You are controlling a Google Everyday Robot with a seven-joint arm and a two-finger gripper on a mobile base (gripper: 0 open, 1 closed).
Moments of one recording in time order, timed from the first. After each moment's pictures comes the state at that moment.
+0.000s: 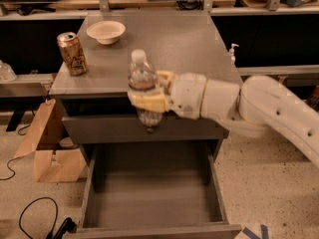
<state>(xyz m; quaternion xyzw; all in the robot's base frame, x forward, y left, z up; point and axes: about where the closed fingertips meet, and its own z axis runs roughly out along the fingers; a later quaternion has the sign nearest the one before) 0.541 0.032 0.912 -0.45 0.57 0.35 0.60</state>
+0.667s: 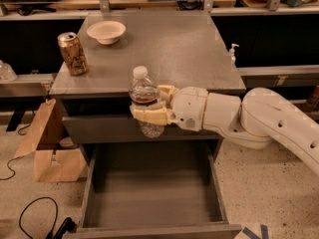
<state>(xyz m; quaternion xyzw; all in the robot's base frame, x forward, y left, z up) 0.520 0.026 0.881 -0.45 0.58 0.36 0.58</state>
